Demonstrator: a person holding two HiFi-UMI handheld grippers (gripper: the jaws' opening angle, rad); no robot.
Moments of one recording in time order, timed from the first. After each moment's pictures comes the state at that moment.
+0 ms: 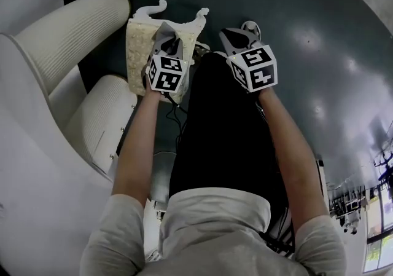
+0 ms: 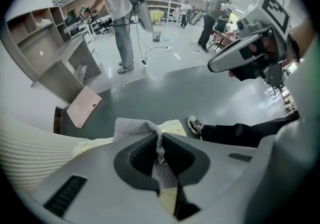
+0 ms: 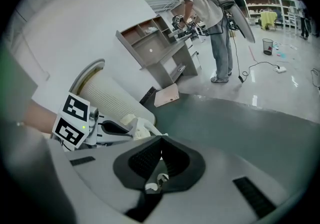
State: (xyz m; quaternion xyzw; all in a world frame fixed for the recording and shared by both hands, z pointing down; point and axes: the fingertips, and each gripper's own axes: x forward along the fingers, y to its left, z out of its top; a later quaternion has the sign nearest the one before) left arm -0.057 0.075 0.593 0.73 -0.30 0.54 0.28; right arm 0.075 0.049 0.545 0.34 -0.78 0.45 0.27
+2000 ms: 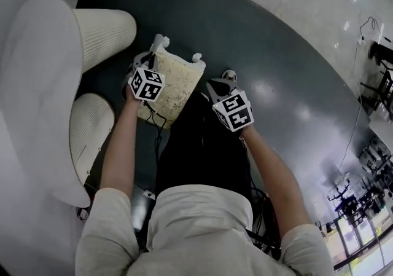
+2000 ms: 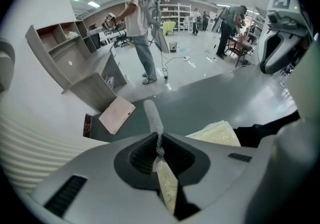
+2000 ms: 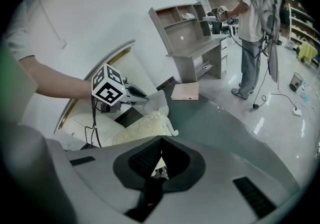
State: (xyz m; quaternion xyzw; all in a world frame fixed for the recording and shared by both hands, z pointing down) left arm -0.207 -0.013 0.520 0.72 -0.41 0.52 0.21; right arm -0.017 0.052 0.442 0.24 -0.82 0.35 0.39
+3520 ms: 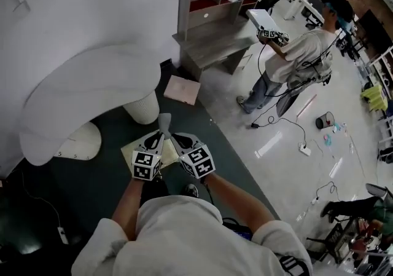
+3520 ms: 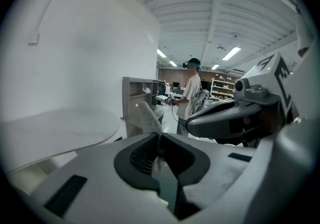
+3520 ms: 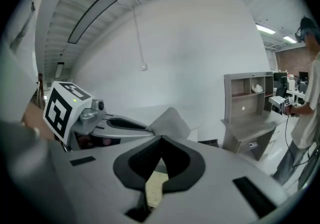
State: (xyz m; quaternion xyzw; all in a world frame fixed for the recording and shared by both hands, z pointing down) left arm -0.117 0.117 0.104 0.63 -0.74 0.11 0.19; right arm -0.080 0.103 0.089 0.01 -0.97 0.08 0.22
